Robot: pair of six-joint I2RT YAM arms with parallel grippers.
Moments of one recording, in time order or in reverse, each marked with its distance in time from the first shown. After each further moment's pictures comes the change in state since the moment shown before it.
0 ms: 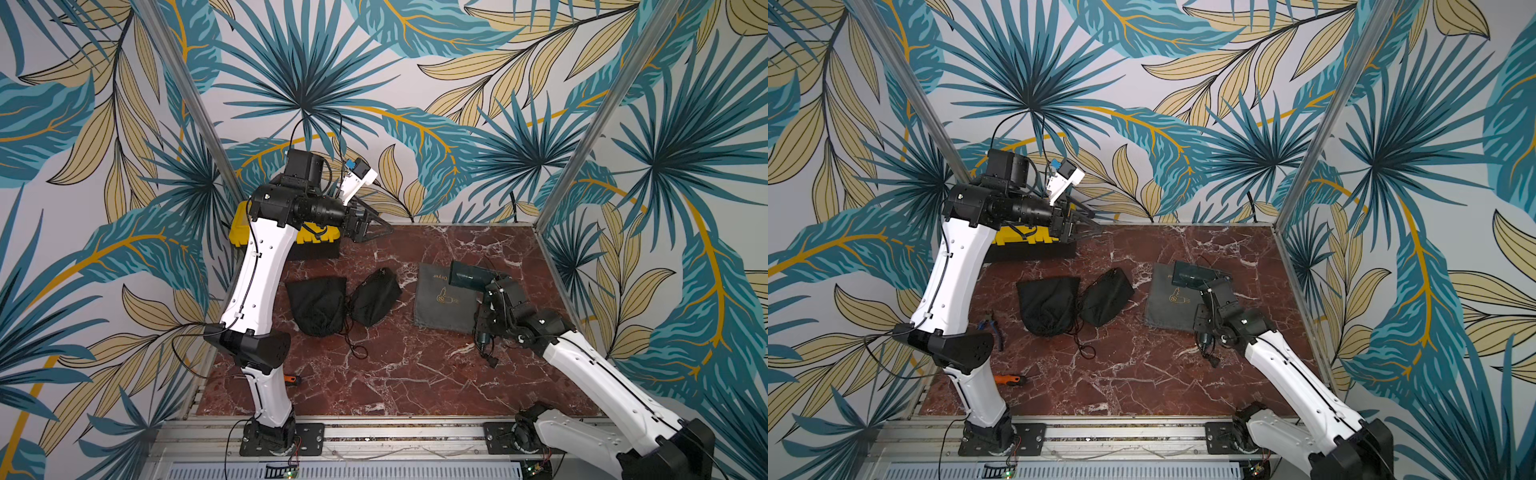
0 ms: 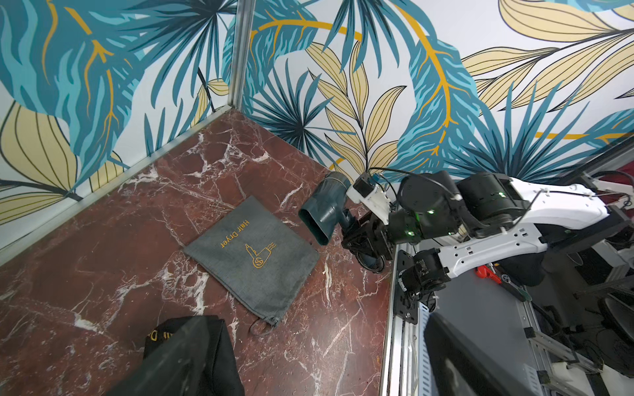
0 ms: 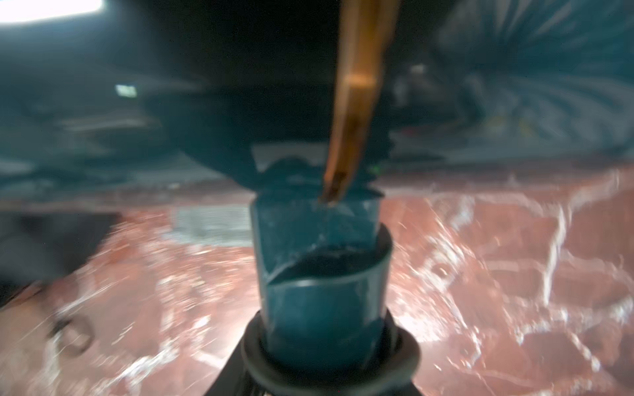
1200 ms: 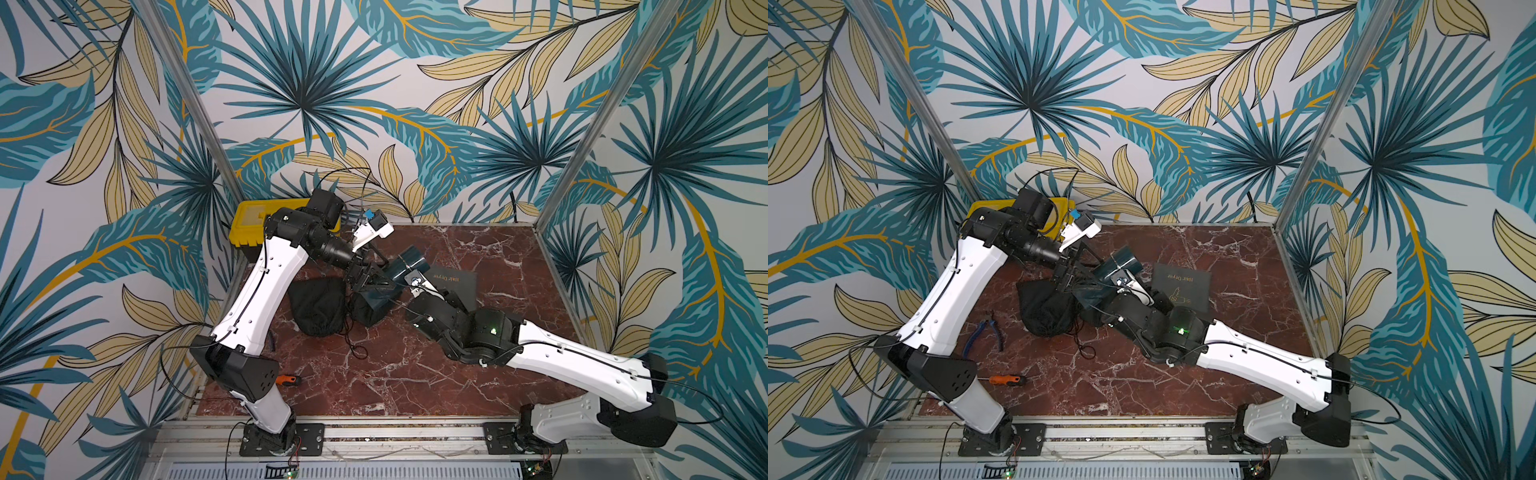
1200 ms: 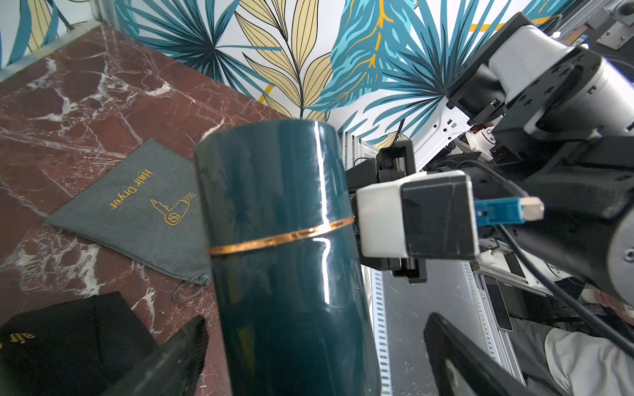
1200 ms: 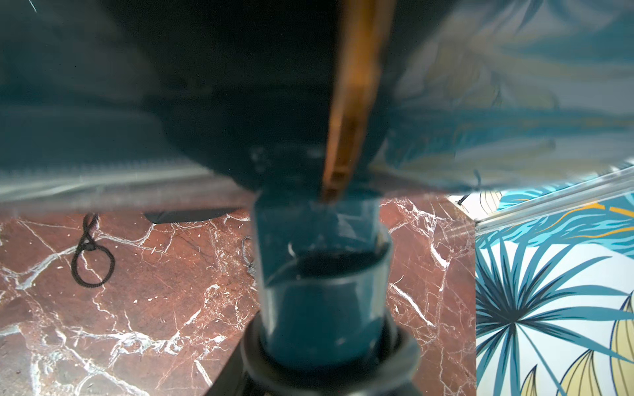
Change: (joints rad) left arm -0.098 -0.205 -0.459 -0.151 0.055 0.365; right arm 0.675 0.323 0.470 -0.123 0.616 -0.358
